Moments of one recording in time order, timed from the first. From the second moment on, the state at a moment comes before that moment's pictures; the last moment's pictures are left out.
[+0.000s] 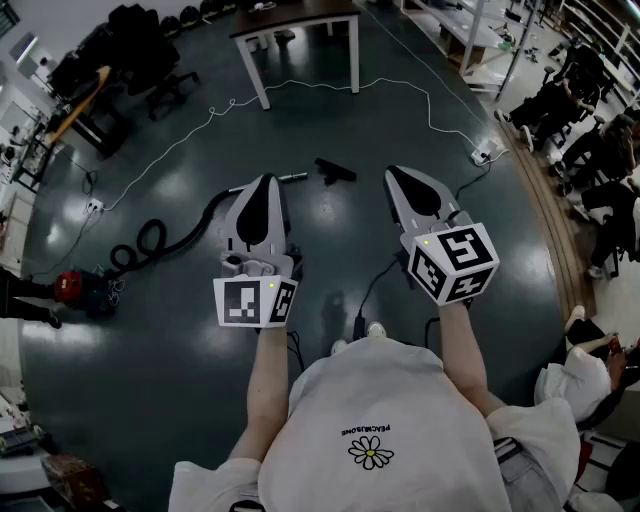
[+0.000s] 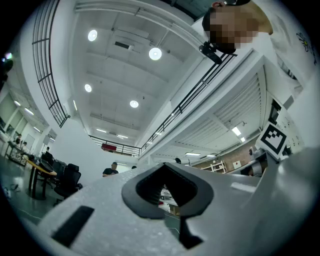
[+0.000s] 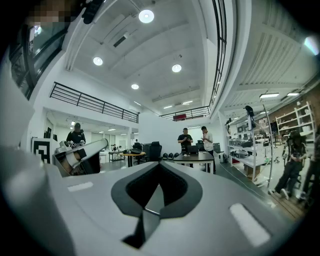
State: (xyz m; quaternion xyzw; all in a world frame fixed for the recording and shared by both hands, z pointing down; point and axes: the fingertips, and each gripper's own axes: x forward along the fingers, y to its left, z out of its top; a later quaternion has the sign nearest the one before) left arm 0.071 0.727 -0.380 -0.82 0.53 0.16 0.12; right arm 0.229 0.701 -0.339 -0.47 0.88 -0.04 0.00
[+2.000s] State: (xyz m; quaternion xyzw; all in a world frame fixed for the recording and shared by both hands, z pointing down) left arm -0.074 0.385 -0.291 -0.80 0.59 0.15 0.03; right arm 0.136 0.355 -0.265 -0.46 0.88 -0.07 -0.05
